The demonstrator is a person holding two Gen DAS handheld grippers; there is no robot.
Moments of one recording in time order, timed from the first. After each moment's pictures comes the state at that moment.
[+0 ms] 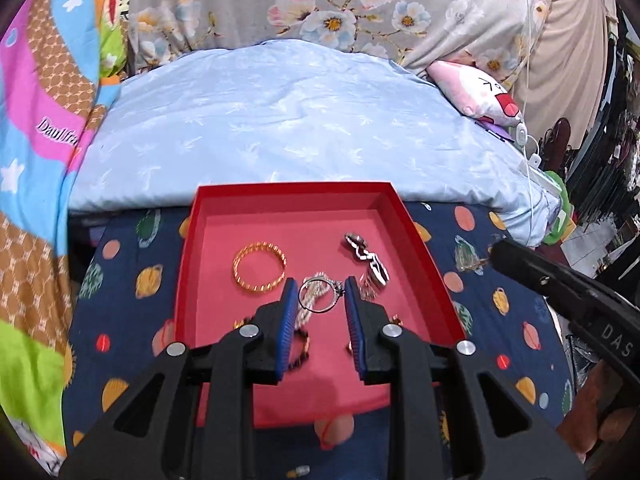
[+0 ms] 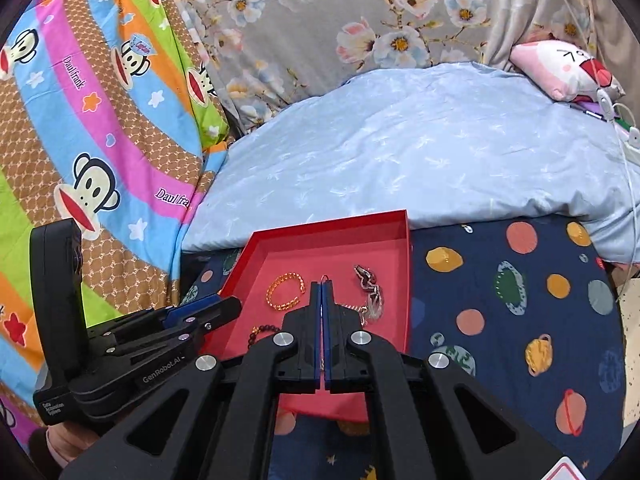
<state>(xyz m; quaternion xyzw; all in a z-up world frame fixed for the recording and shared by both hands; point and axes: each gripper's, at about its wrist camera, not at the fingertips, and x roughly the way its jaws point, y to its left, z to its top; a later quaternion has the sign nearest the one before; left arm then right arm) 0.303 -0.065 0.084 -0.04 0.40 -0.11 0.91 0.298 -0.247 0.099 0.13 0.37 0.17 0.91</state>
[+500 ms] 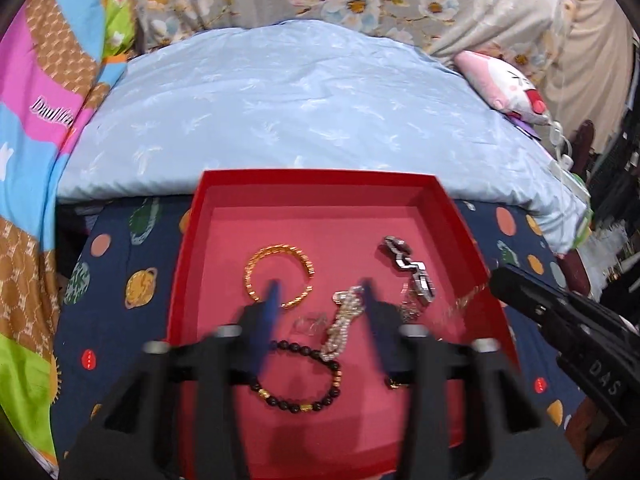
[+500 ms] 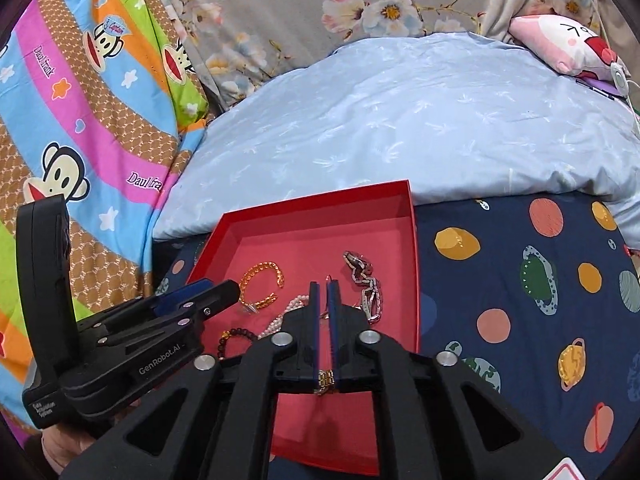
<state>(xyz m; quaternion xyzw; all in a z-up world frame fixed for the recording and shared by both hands) 0.344 -0.053 0.043 -0.05 0.43 -0.08 0.90 0.336 -0.229 0.054 0.12 0.40 0.15 0.90</state>
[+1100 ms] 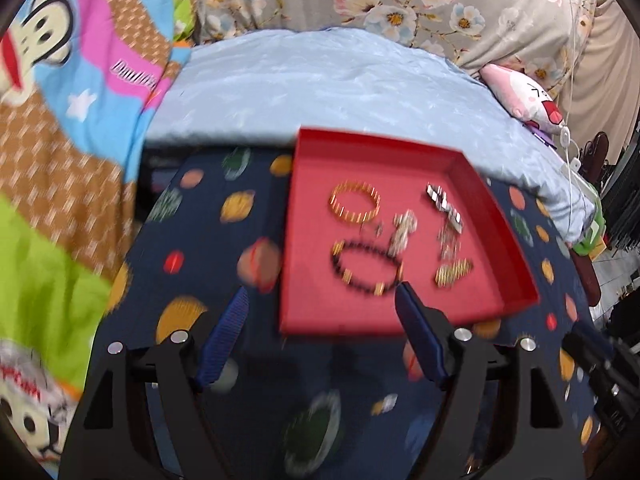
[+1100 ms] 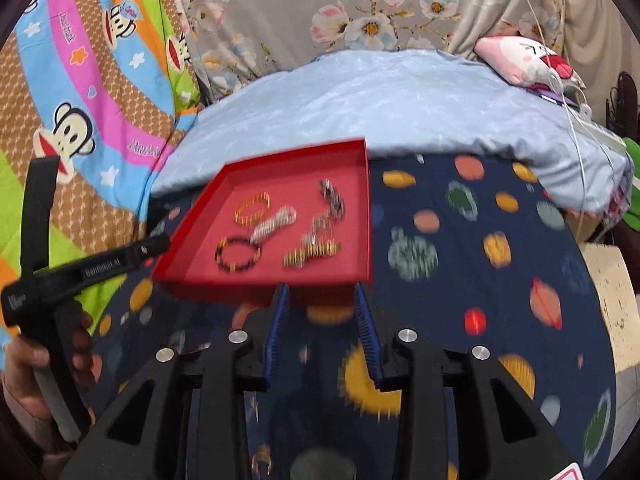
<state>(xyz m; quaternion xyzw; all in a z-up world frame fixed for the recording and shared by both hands) 0.228 0.009 0.047 -0.07 0.42 -0.03 0.90 0.185 -0.239 0.053 0.07 0.39 0.09 0.91</state>
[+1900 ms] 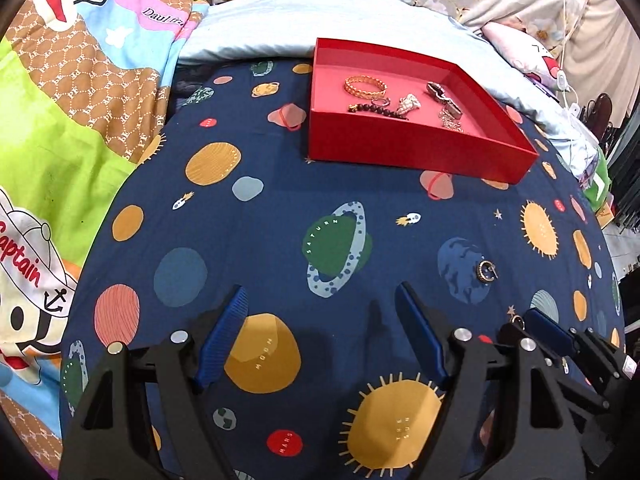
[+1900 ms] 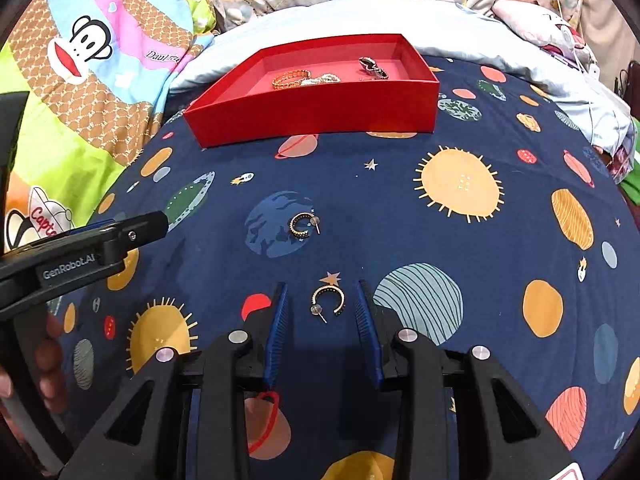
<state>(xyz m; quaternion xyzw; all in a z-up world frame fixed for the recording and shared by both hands) 0.122 0.007 -0.003 -0.05 0.47 -0.02 0.88 0.101 -0.178 -0.020 0.03 0.47 0.10 0.88</state>
